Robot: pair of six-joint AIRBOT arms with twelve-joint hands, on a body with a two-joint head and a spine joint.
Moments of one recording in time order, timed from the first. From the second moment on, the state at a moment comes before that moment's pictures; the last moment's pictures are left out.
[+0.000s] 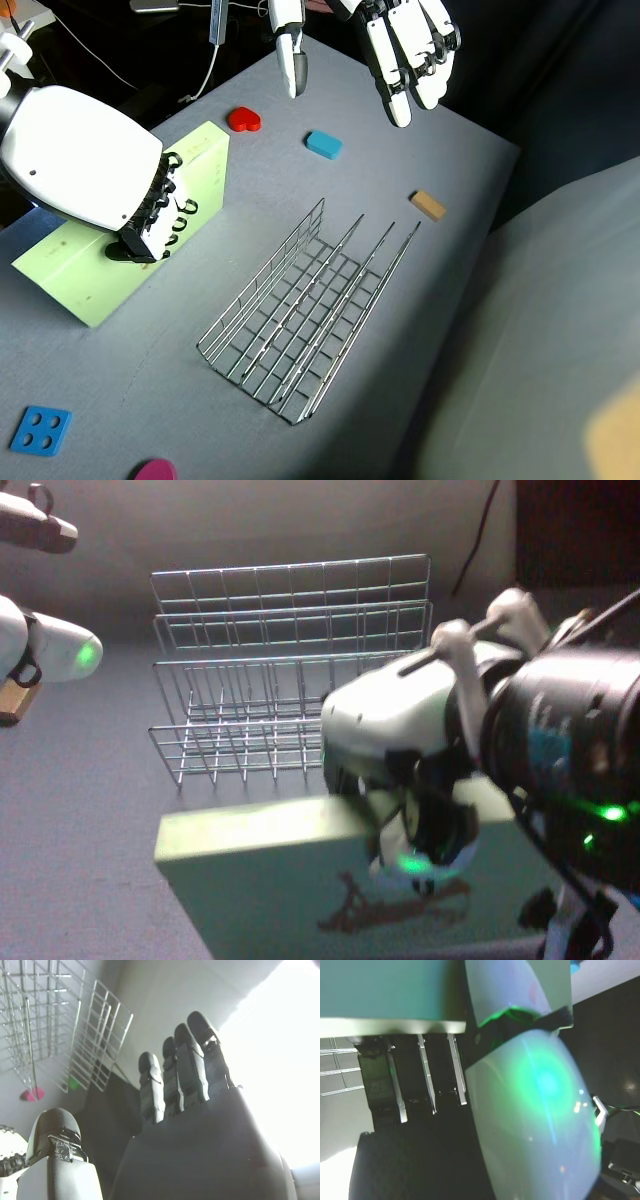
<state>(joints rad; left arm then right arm) -0.12 -0.48 0.59 0.92 0.69 0.27 -0.09 -1.19 0.56 -0.88 -0.96 0.18</state>
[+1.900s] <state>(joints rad) -0.17 -0.47 0.59 0.92 0.78 0.32 0.12 -1.27 0.78 -0.99 -0.88 0.08</state>
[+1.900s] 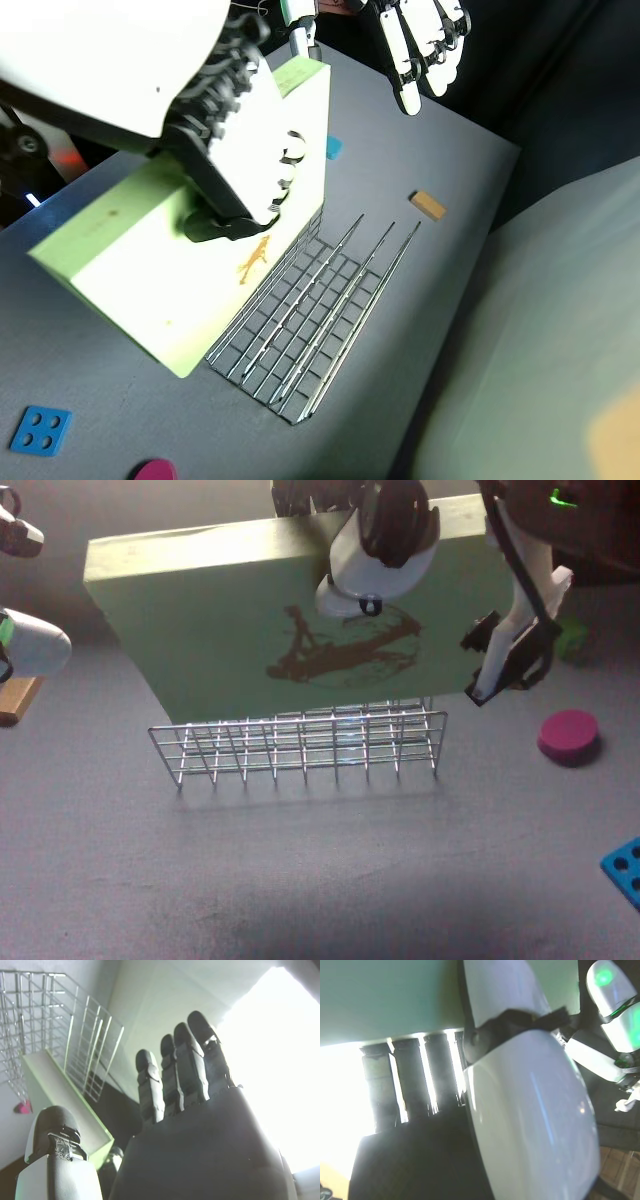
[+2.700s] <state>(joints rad) -0.17 -0.47 0.59 0.92 0.79 0.32 0.03 -1.37 0.90 -1.09 -0.82 0.17</state>
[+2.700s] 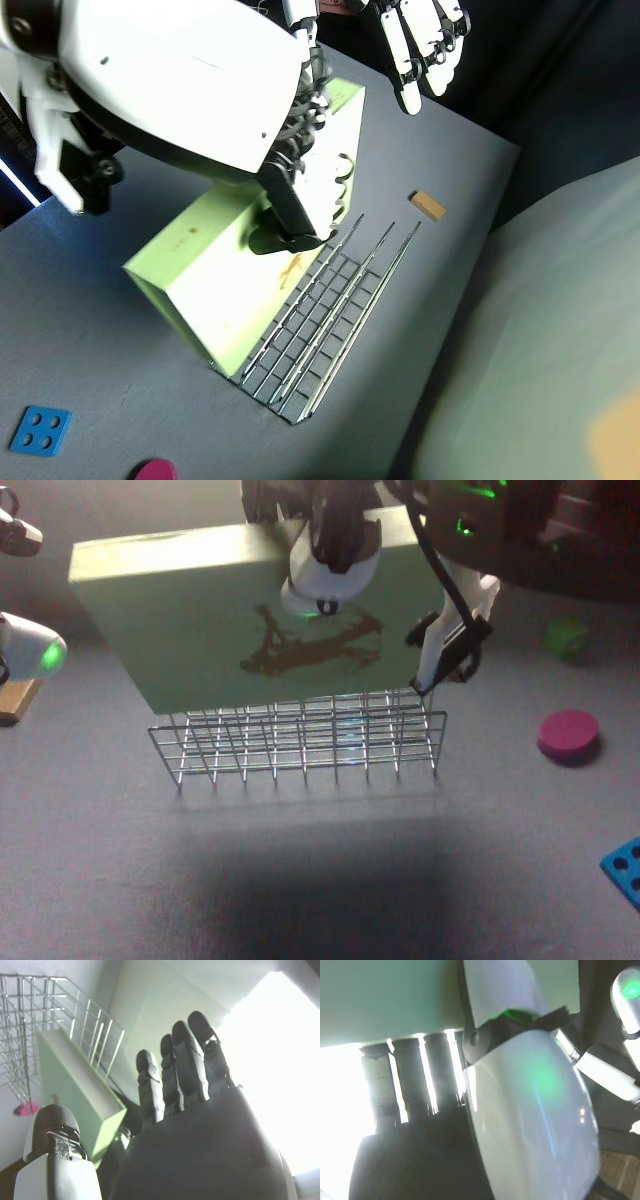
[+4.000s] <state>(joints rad) -0.22 -0.47 0.55 0.90 0.77 0.32 -0.16 -1.42 1.03 -1.20 -0.65 0.38</state>
